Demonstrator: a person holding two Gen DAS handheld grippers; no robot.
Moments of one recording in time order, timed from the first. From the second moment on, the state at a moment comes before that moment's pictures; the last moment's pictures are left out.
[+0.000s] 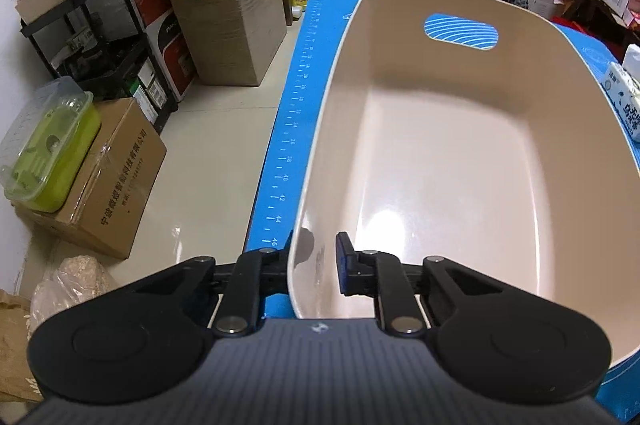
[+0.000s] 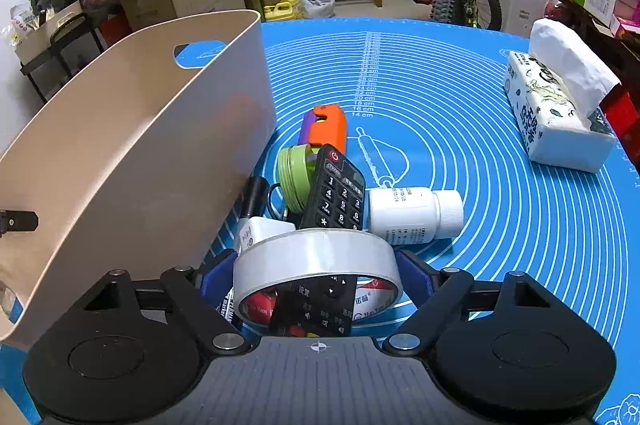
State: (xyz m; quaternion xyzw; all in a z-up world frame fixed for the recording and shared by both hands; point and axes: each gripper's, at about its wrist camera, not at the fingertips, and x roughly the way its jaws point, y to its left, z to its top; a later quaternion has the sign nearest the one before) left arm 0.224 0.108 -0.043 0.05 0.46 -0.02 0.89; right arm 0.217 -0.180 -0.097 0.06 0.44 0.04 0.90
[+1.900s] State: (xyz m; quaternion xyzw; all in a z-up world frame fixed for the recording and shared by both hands) left arm 0.220 0.108 -0.041 0.04 0.46 -0.02 0.89; right arm 0.185 -0.174 0.014 0.09 0.37 0.01 0.93
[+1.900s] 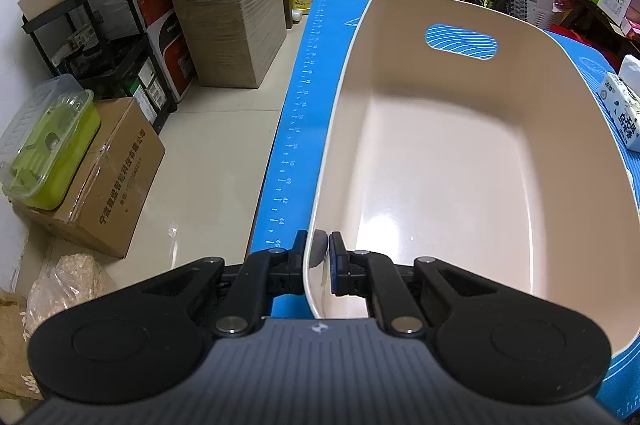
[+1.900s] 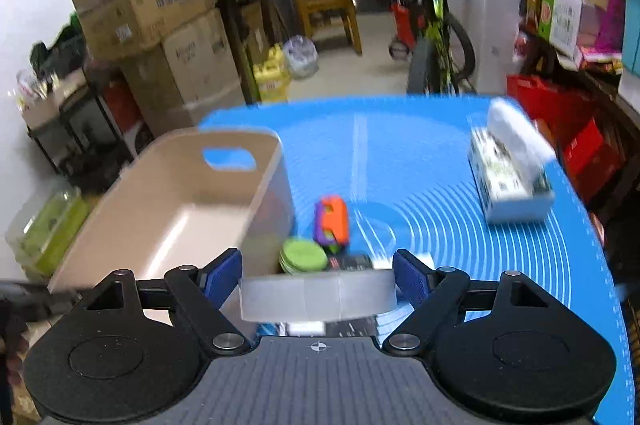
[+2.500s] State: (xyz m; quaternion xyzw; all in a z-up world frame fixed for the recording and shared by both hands) left arm 0.219 0.112 -0.039 0.04 0.46 -0.03 0.89; right arm 0.248 -0.101 0.003 0.10 0.39 0.06 0.91
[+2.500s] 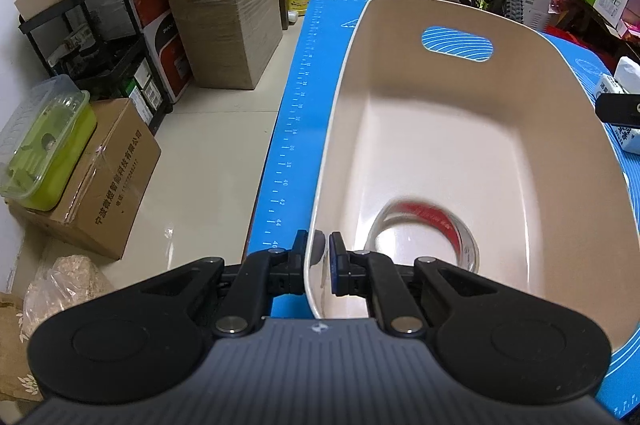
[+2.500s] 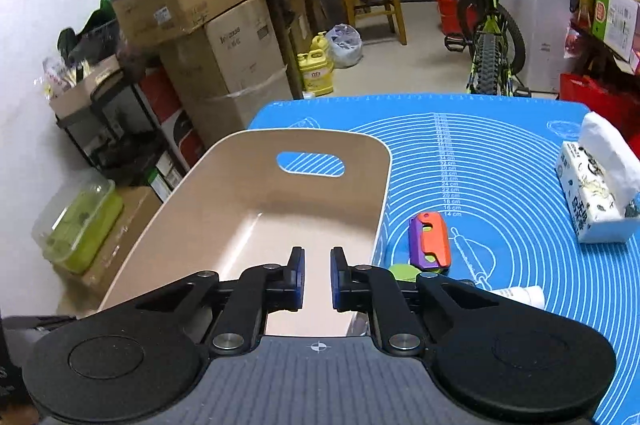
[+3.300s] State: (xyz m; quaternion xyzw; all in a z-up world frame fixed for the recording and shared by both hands) left arm 0.221 0.112 -0.041 0.04 0.46 -0.02 0.89; right arm 0.223 -0.211 -0.038 0.11 0.42 -0.05 0.90
